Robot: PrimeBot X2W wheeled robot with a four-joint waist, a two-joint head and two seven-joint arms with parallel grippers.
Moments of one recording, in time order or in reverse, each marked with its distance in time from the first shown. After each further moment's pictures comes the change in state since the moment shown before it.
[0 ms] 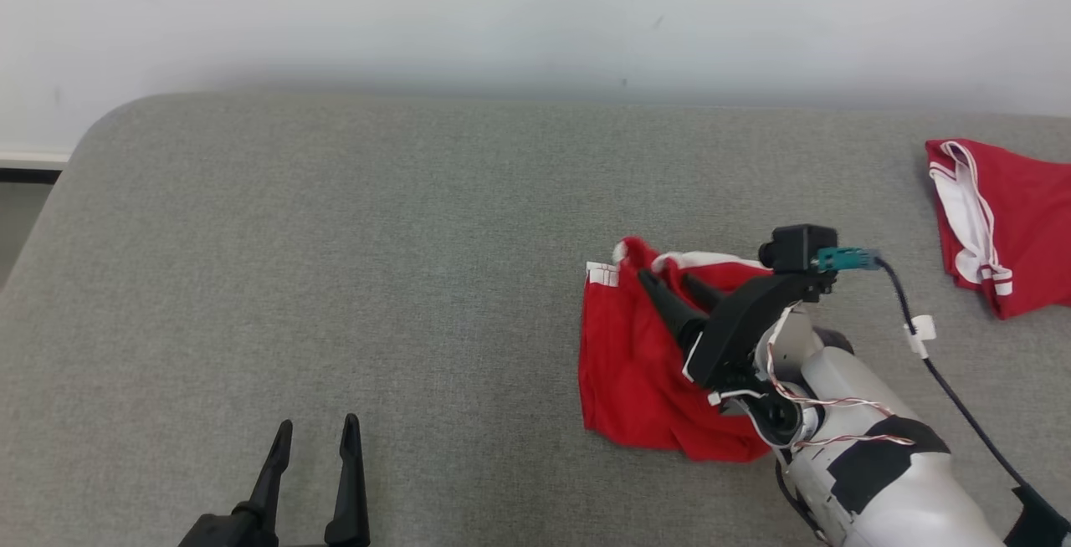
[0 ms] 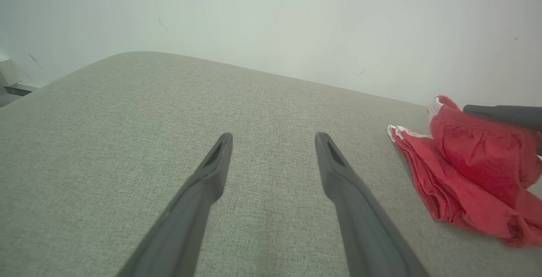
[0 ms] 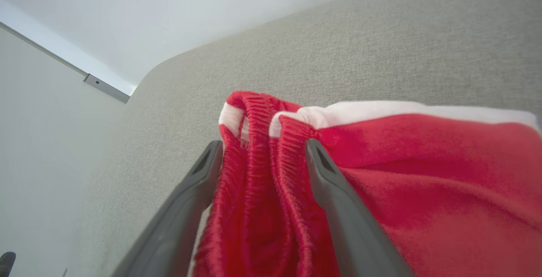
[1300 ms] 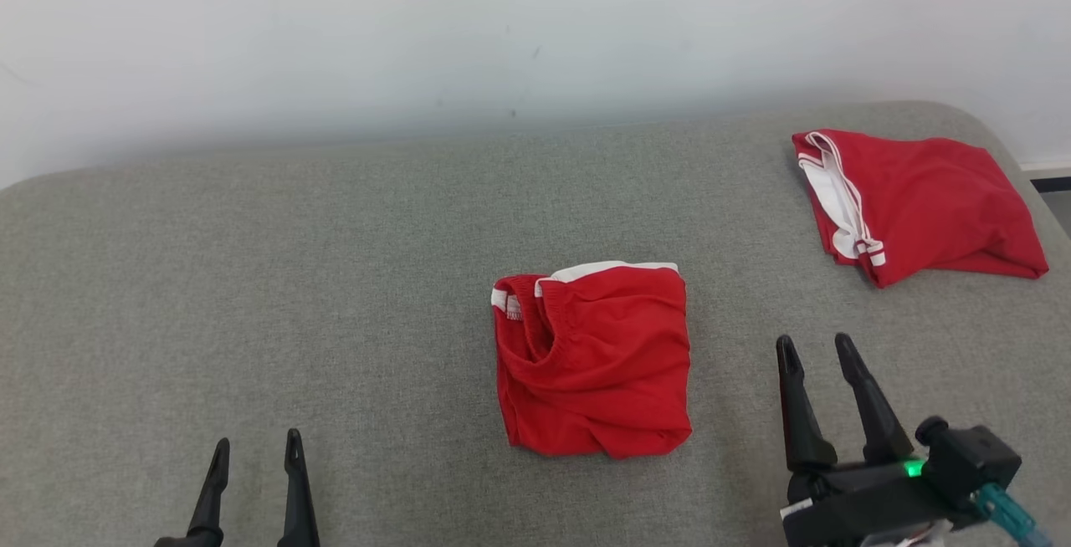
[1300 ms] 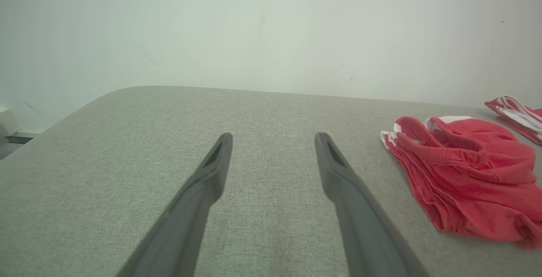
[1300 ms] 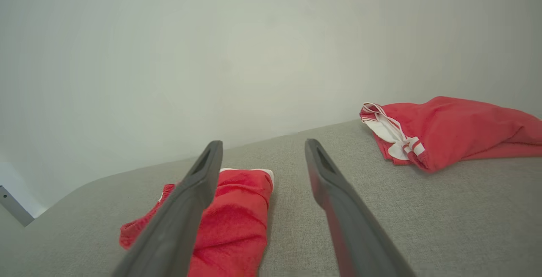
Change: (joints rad) left arm 0.048 0.000 0.106 -0.040 0.118 0.045 0.000; right arm 0.616 0.036 -0.357 -0.663 -0.484 0.000 -0.455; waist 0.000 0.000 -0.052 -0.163
